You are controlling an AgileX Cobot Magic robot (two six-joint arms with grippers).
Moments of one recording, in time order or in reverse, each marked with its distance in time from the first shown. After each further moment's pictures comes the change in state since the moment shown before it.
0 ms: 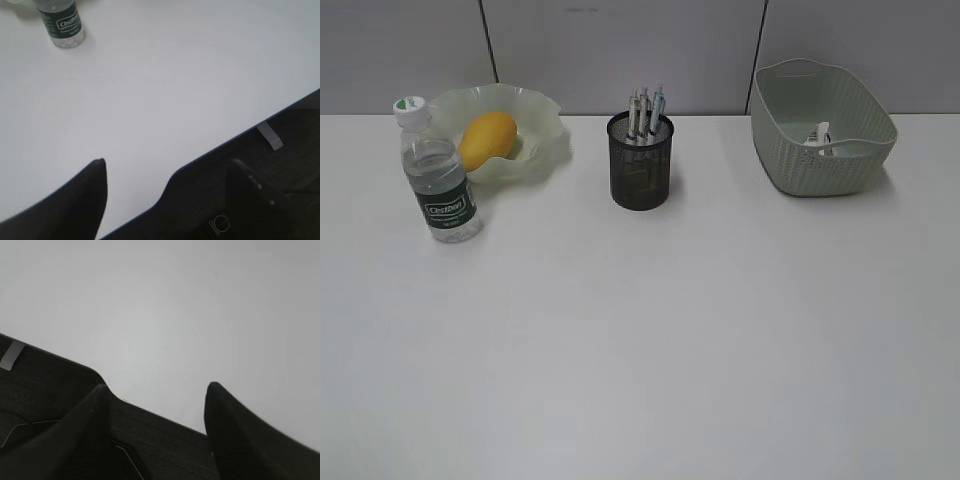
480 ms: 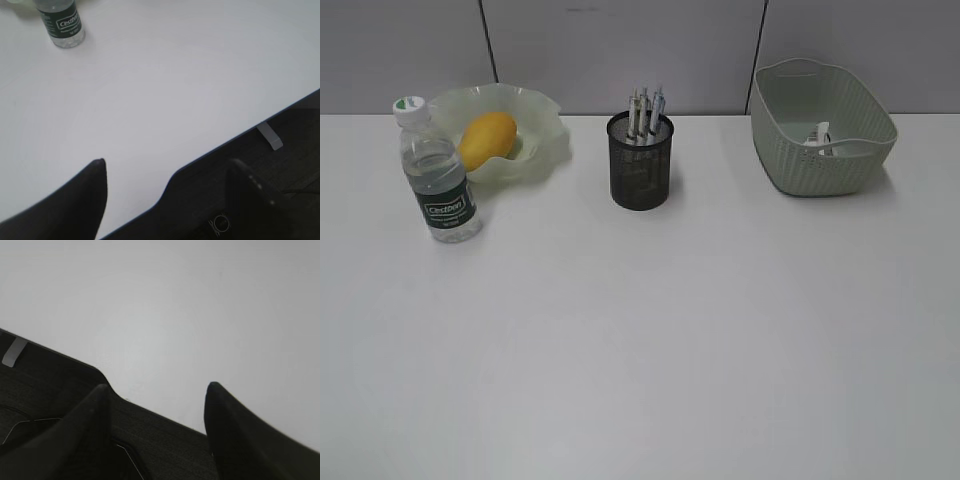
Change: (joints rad) left arm 0.000 0.000 0.000 0.000 0.000 0.000; right arm 0.000 0.000 0.000 0.013 0.000 -0.017
